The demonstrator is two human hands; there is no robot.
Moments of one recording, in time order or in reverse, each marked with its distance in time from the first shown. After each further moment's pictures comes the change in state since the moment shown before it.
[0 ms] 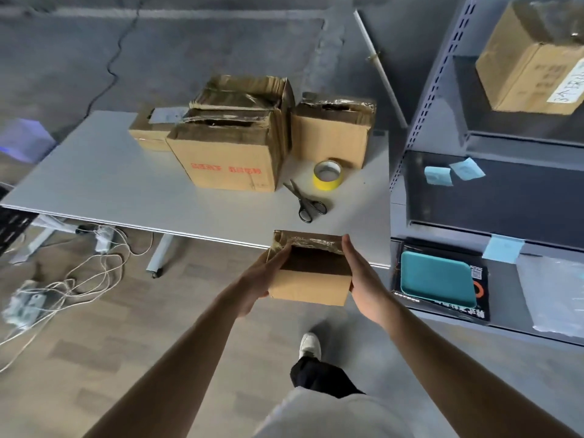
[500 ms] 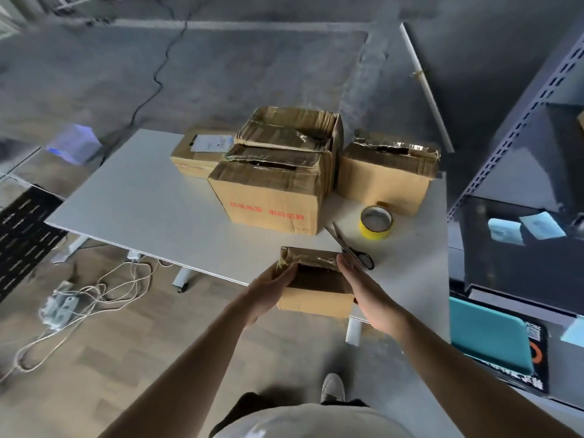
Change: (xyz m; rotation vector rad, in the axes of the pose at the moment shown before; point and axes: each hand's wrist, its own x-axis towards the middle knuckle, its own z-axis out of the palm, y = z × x) left_hand 0.082 0.039 -0.093 0.054 0.073 0.019; right_hand 0.119 -0.060 0.056 -0.169 -0.124 0.099
